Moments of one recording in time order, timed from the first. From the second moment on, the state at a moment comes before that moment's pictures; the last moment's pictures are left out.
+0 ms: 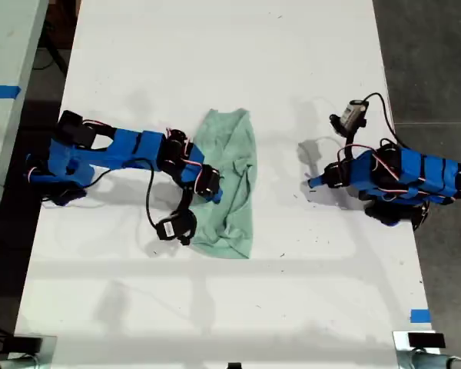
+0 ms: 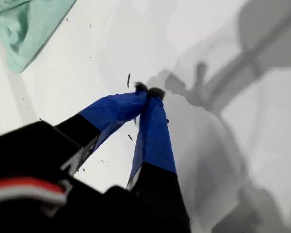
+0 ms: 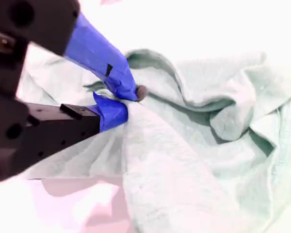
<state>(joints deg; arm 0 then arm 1) 0.2 71.2 59.2 77.5 5.3 13.3 199.8 174.4 77.0 -27.4</state>
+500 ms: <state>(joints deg) -1.3 61.8 59.3 70.2 19.3 13.3 199.8 174.4 77.0 -27.4</state>
